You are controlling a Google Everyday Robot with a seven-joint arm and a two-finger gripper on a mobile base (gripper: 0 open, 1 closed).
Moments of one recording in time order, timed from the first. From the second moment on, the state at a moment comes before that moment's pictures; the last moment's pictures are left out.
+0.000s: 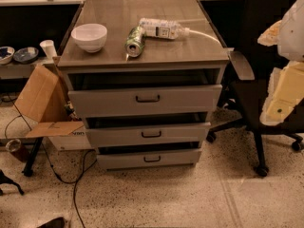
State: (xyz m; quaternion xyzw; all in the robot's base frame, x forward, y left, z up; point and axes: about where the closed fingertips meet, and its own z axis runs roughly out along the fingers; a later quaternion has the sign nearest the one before) arm 0.438 -0.217 0.976 -0.60 0.78 -0.03 0.16
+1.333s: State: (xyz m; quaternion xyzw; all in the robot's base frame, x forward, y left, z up) arm 0.433 -0.159 0.851 -0.59 0.78 0.05 0.21
